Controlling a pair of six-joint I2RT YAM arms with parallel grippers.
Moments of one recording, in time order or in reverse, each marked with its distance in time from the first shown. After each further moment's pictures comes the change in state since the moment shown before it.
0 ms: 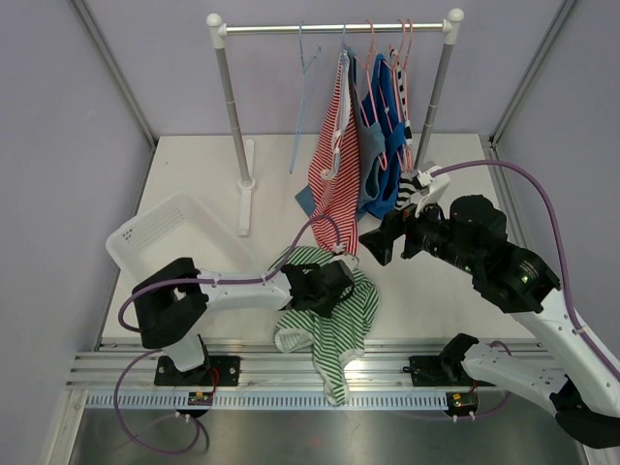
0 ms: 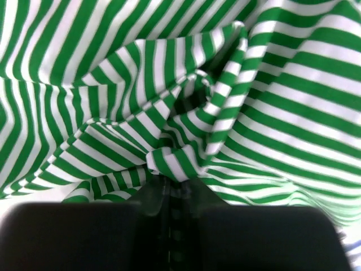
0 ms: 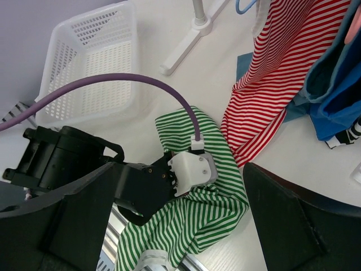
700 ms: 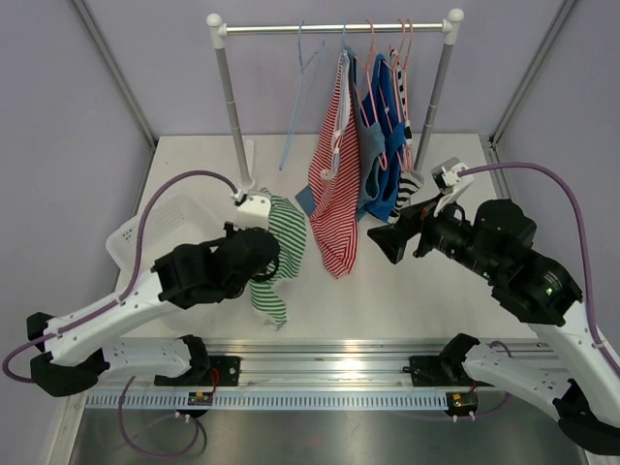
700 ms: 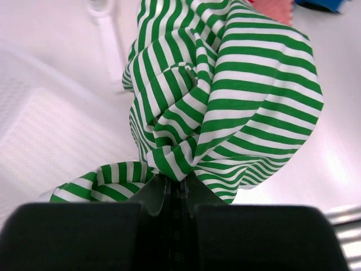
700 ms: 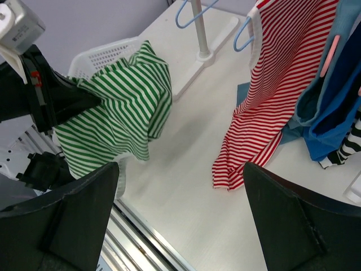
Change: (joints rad) left arm 0.014 -0.613 0.243 -0.595 -0.576 -0.047; right arm 0.000 -0.034 0.046 0.011 0.011 -0.002
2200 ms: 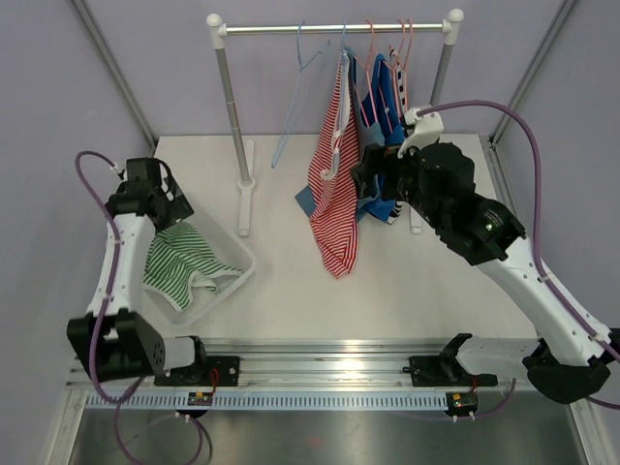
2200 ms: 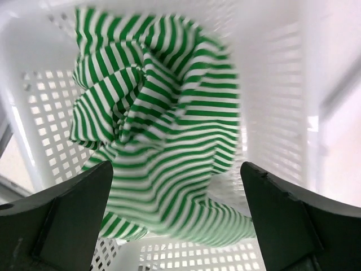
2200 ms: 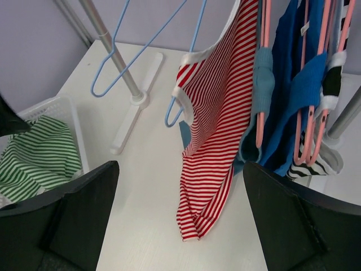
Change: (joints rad) left arm 1.282 0.302 0.019 0.088 0.498 0.155; right arm 0.001 0.323 0.219 0.098 0.330 0.020
